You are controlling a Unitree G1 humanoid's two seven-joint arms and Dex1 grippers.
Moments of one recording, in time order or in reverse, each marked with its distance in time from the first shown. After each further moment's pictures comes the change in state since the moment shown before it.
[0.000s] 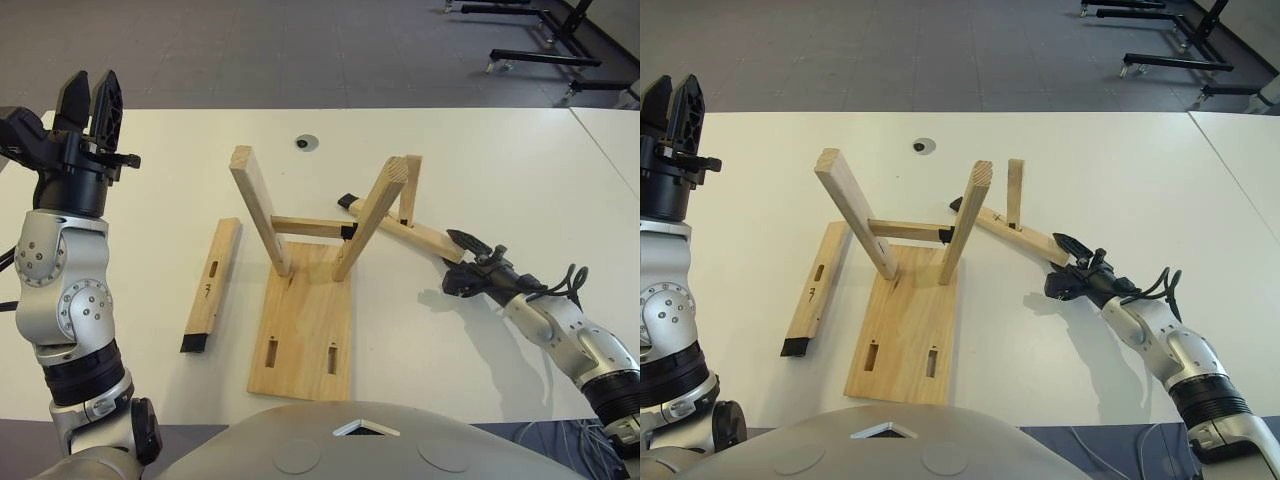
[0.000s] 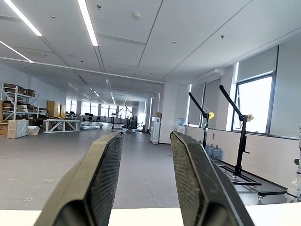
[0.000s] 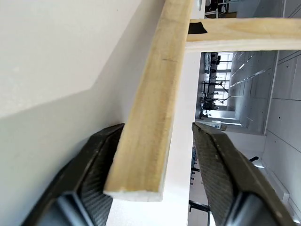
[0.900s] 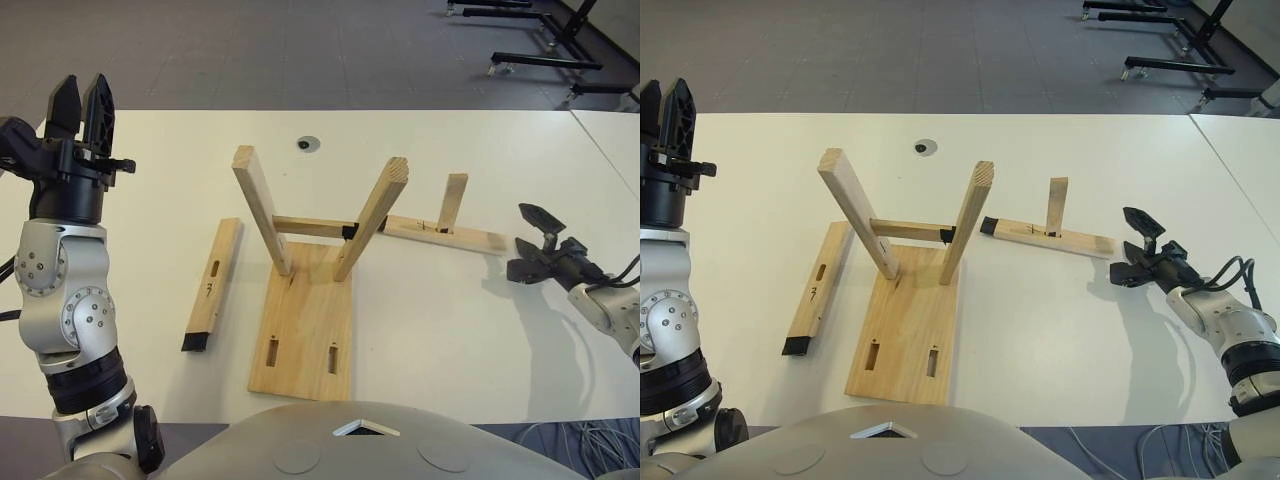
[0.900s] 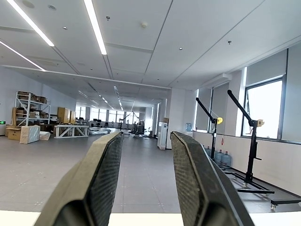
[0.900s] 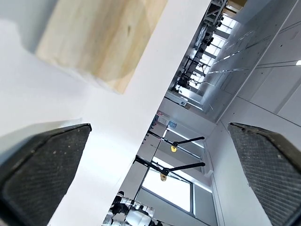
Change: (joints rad) left arm 0.035 -0.021 0.003 -0.018 0.023 -0.051 0.018; right arm -0.264 -0.157 0.152 0.557 -0.291 0.011 -0.428
